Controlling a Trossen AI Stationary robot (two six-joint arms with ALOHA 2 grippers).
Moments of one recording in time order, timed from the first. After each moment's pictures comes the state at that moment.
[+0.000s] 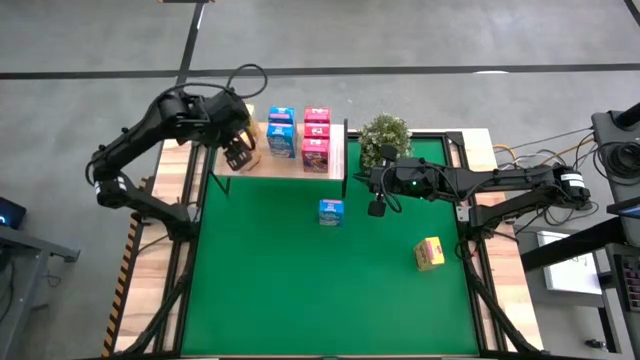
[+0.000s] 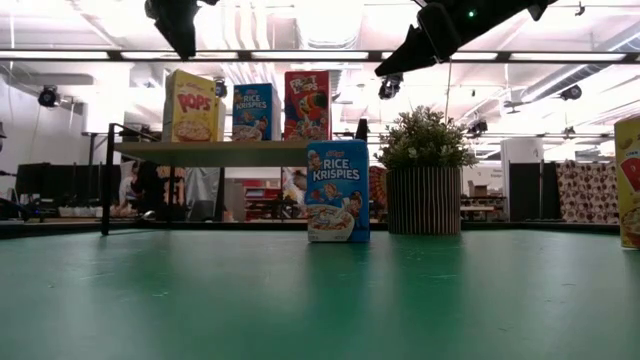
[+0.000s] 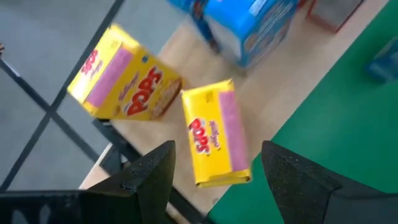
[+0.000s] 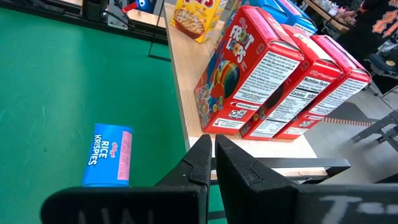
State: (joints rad) left arm 0.44 1.39 1.79 -1.56 -0.33 -0.10; right arm -0.10 1.19 0.87 -0.05 0.25 -0.31
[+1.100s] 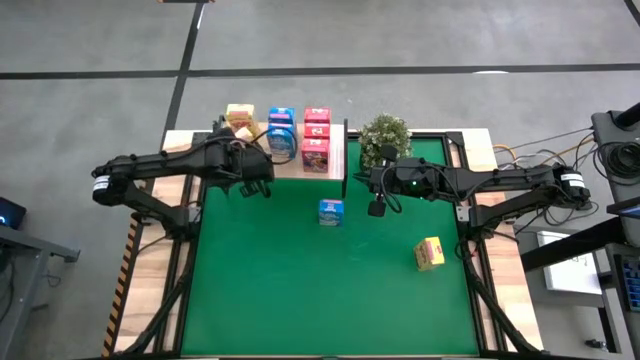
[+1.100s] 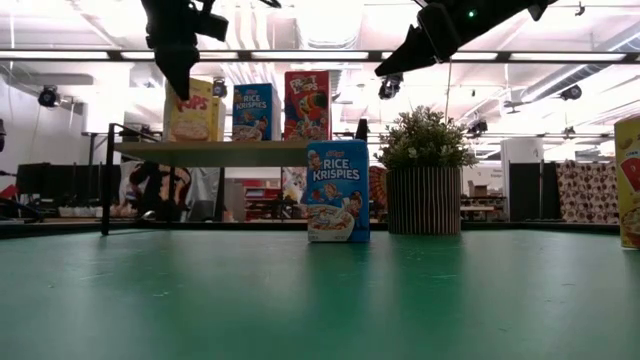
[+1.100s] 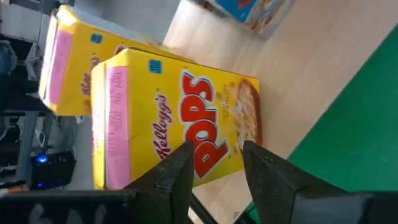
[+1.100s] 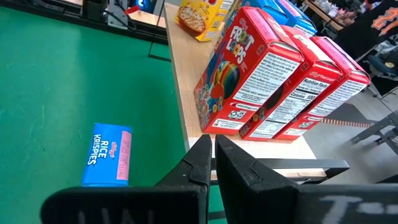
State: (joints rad) left arm 0.15 1.38 1.37 -1.42 -0.74 -0.27; right arm -0.10 1.19 0.87 -0.05 0.25 -0.31
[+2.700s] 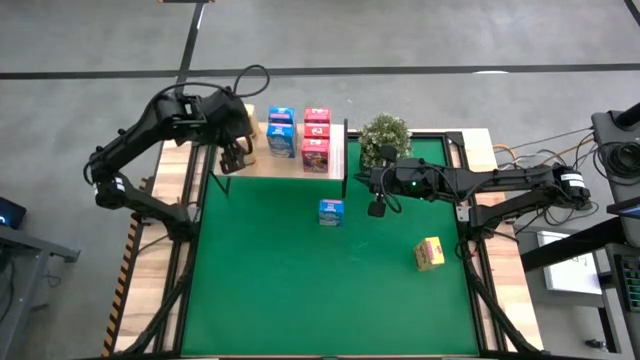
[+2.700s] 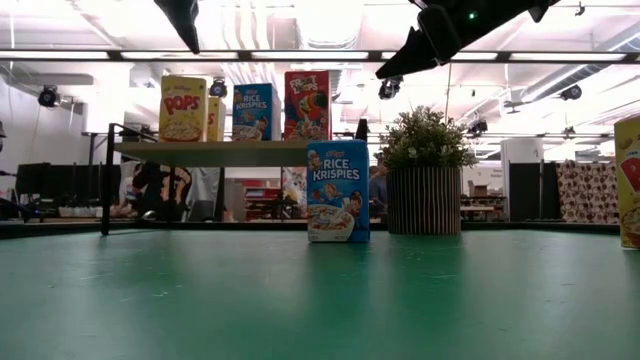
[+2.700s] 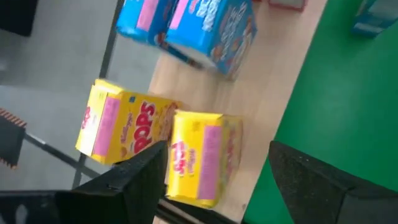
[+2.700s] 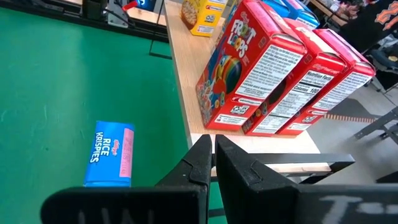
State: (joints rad) left arm 0.44 1.37 1.79 -1.52 -0.30 0.24; right arm -0.10 1.19 0.86 -0.05 0.25 -0.29
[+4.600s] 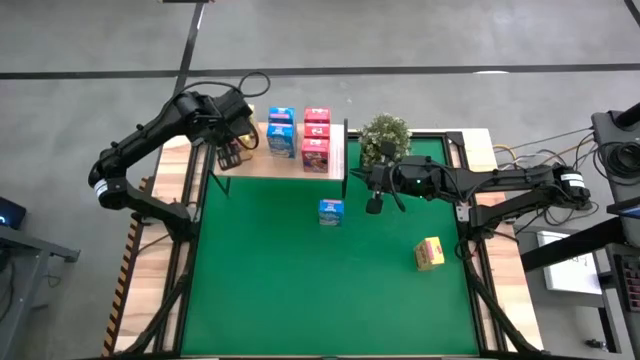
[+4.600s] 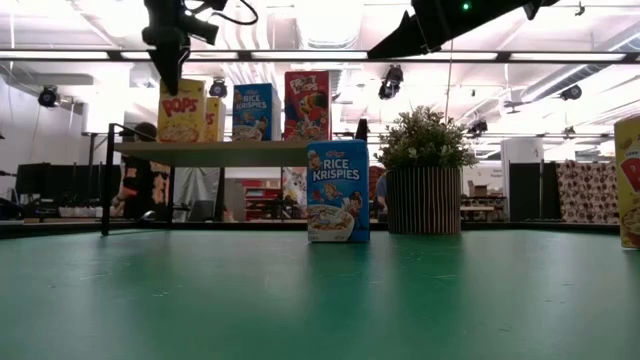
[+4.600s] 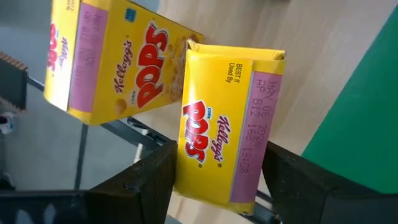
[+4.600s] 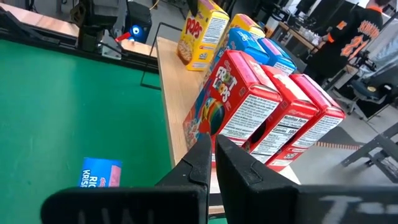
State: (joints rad) left arm 0.60 1.38 1.59 -1.49 -0.35 0.31; right arm -0.10 1.19 0.86 0.08 0.25 -0.36
